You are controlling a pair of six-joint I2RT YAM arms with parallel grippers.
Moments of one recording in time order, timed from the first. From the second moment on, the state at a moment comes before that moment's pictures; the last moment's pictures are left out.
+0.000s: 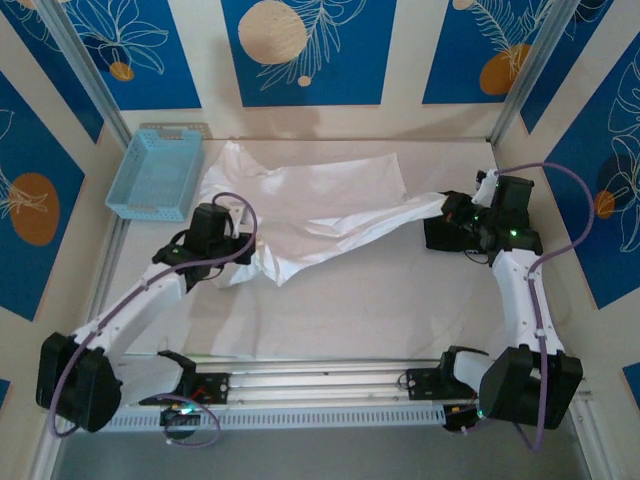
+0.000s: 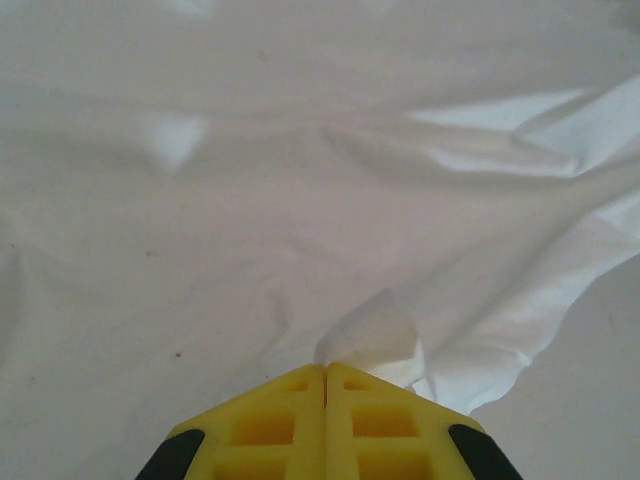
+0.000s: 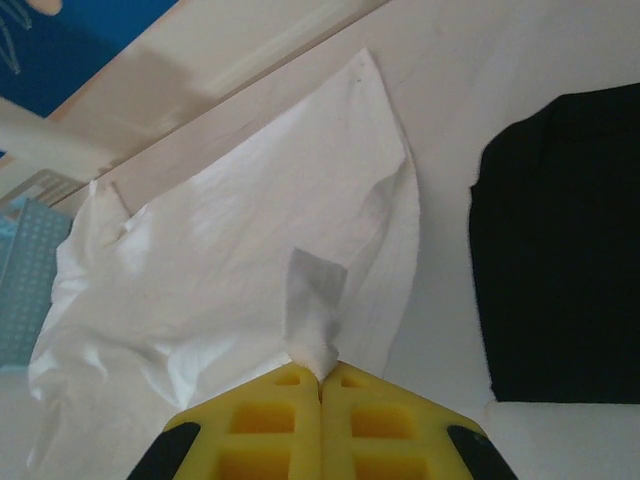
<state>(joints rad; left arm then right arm) -0.40 1.19 0.81 -0.41 0.13 -0.28 -0.22 1.12 0.97 -0.51 -0.43 0.38</state>
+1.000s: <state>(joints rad) -0.26 0.76 1.26 -0.41 0.01 -0.27 -0.22 0.91 1.41 -0.66 -0.47 0.35</state>
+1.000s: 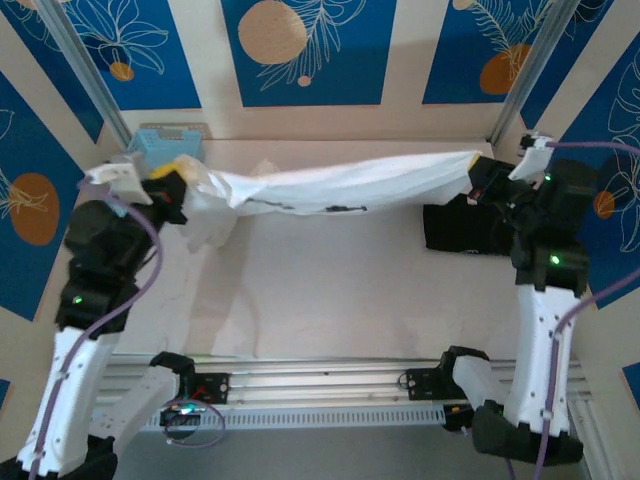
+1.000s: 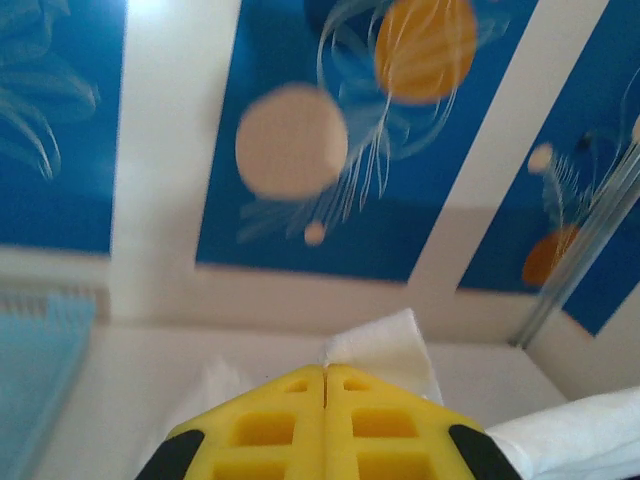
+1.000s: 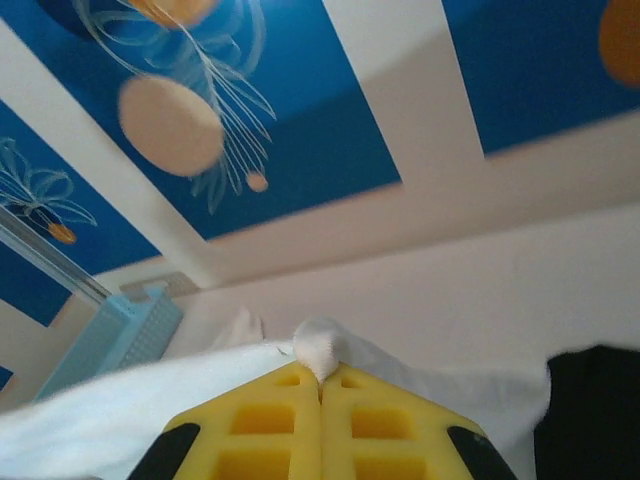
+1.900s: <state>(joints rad) -0.05 1.58 1.95 -0.59 0.01 -0.06 -0.19 1.30 1.61 -0.49 -0.47 0.33</state>
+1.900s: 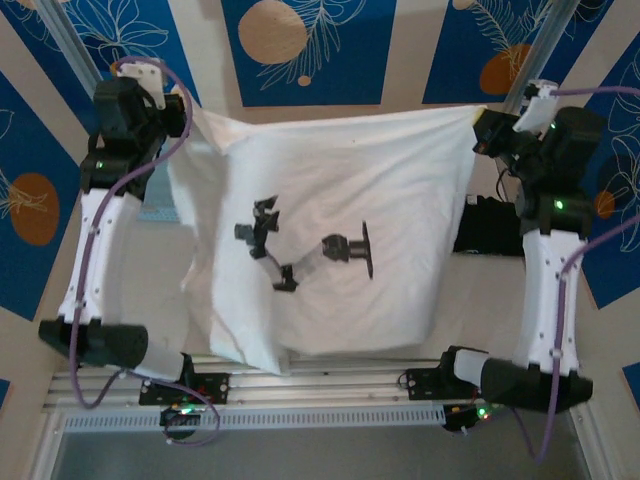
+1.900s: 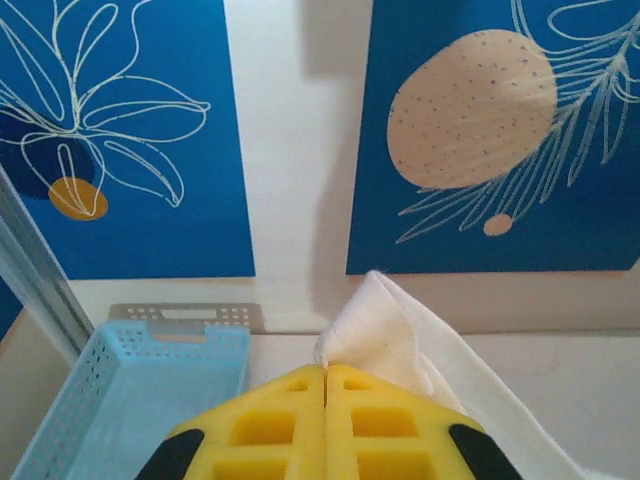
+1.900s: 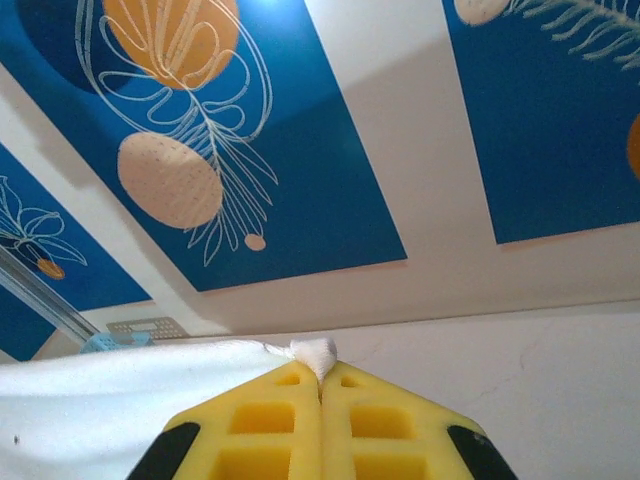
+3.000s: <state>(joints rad) -0.02 1.01 2.07 -0.53 0.14 -0.13 -0.15 0.85 1.90 -0.64 -0.40 0.23</state>
